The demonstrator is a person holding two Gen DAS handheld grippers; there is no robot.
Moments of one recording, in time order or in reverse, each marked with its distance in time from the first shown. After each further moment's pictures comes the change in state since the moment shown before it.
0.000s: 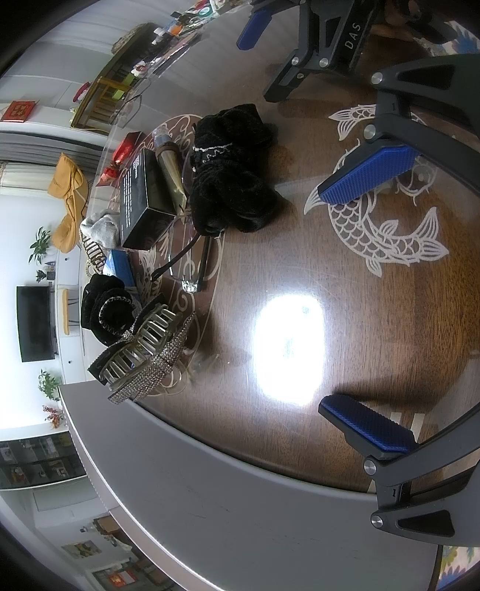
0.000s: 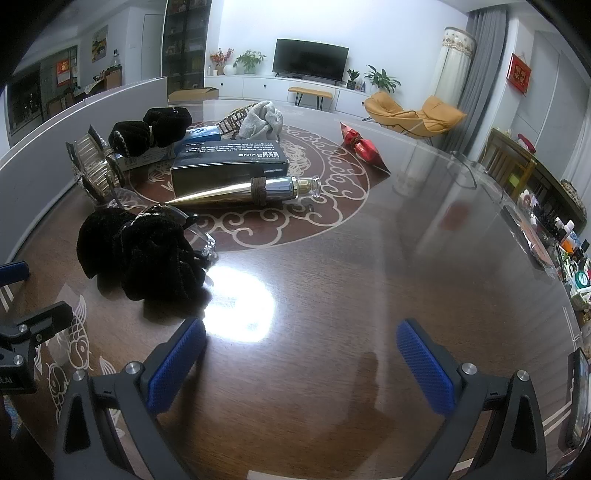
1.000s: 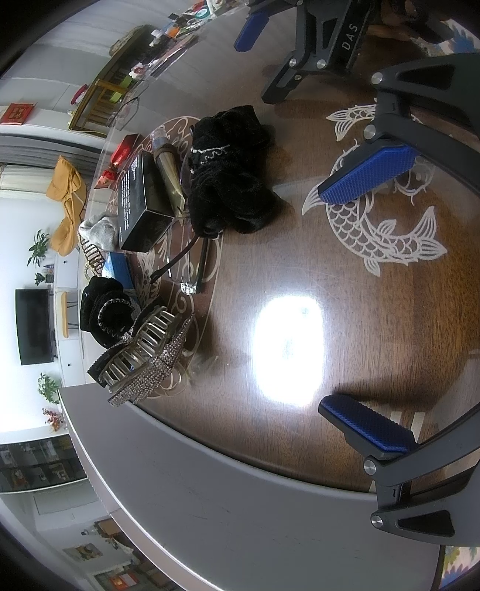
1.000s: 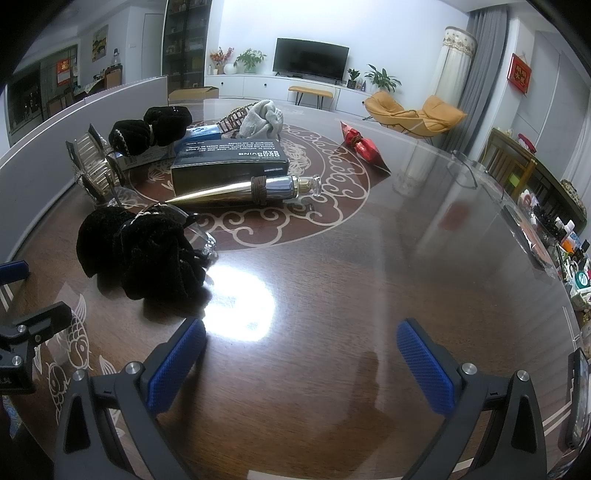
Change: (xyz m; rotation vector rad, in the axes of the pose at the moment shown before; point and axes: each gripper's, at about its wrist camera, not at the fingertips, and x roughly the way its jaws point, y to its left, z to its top) left arm 0.000 0.000 -0.001 0.010 0.006 -0.008; right arm 0.000 0.000 0.000 -0.001 0.000 0.000
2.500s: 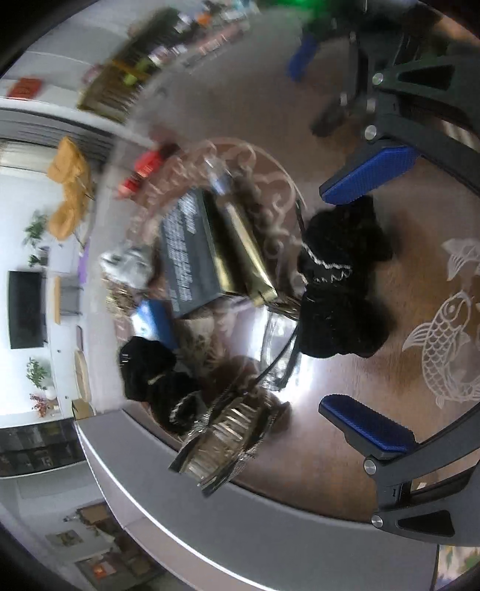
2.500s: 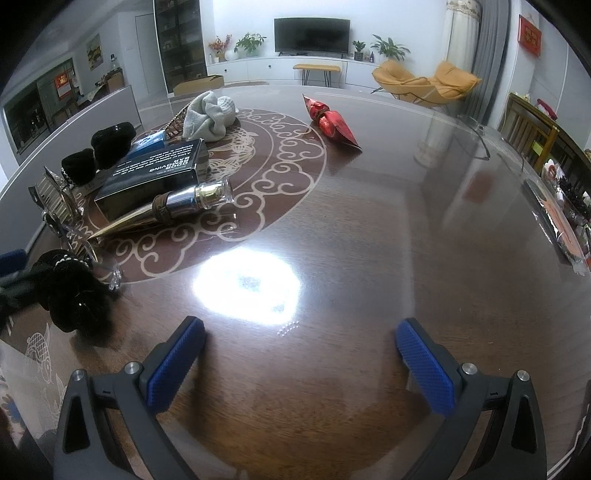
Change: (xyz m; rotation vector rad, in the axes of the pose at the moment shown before) left arm 0.012 -0.074 0.073 -0.069 0.065 0.071; right arm 0.048 -0.083 0.028 0.059 0.105 0.137
